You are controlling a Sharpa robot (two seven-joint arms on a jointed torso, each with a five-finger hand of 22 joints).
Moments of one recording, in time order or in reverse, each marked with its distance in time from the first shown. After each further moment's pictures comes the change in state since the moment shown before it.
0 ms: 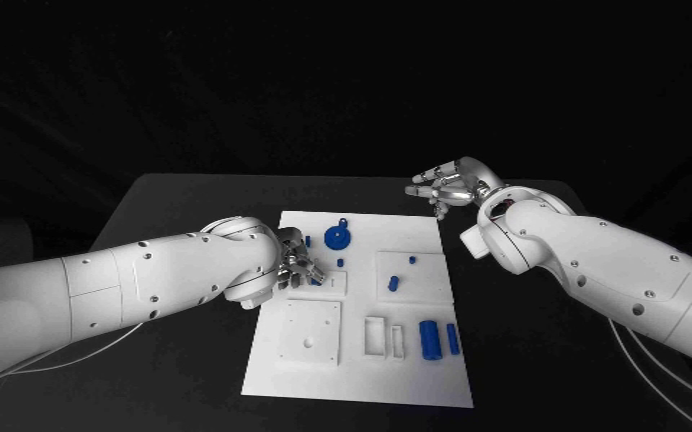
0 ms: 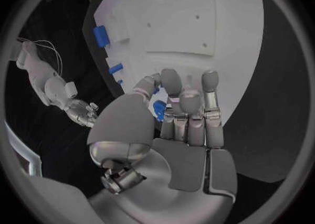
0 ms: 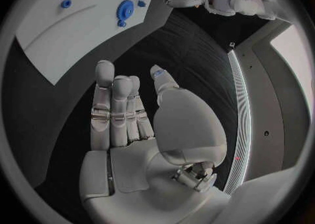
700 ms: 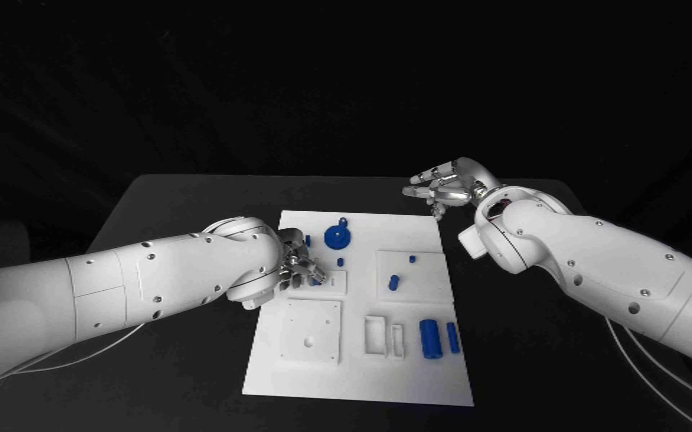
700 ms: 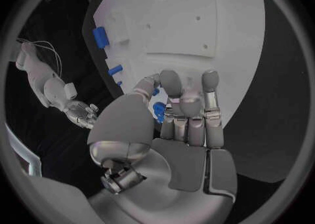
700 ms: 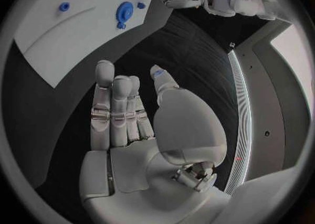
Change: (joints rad) left arm -0.001 0.018 -0.001 -0.013 -0.001 0.008 -0.004; left_hand -0.020 0.020 0.004 0.004 -0.015 0.001 0.001 -0.004 0.070 0.000 0.000 0.026 0.027 0.003 -0.003 0.035 0.047 0.000 0.003 0.004 -0.004 0.000; right arm -0.002 0.003 0.000 -0.003 -0.002 0.007 -0.004; right_hand 0.000 0.000 0.000 0.000 0.008 0.000 0.000 0.000 0.000 -0.002 -0.002 0.004 -0.001 0.000 0.000 0.000 -0.001 0.000 0.000 0.000 -0.005 0.000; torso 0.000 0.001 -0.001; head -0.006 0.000
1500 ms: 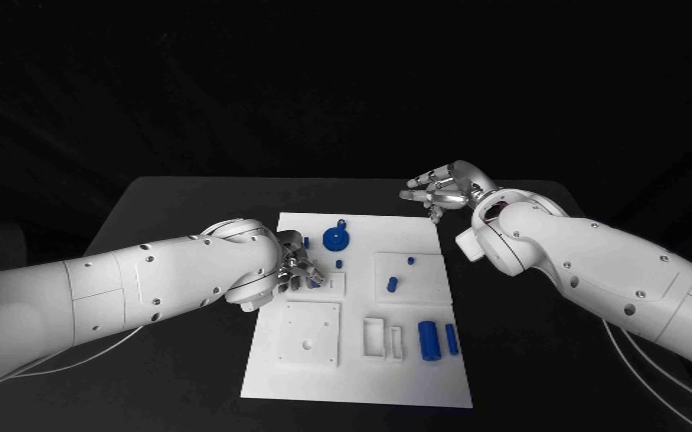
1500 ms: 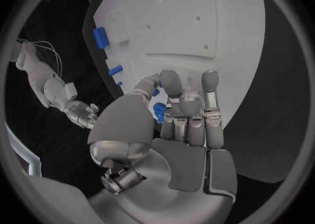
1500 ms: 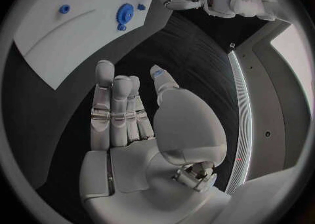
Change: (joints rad) left arm 0.000 0.003 0.001 -0.005 0.001 0.009 0.002; left_hand -0.001 0.001 0.007 0.002 -0.047 0.000 0.000 0.002 0.010 0.000 0.000 -0.013 -0.012 0.003 0.002 -0.015 -0.042 0.000 0.000 0.000 -0.009 0.001; right arm -0.003 0.003 0.000 -0.003 -0.002 0.008 -0.002; right_hand 0.000 0.000 0.000 0.000 0.000 0.000 0.000 0.000 0.000 0.000 0.000 0.000 -0.001 0.000 0.000 0.000 -0.001 0.000 0.000 0.000 -0.004 0.000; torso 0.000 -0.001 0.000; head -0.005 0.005
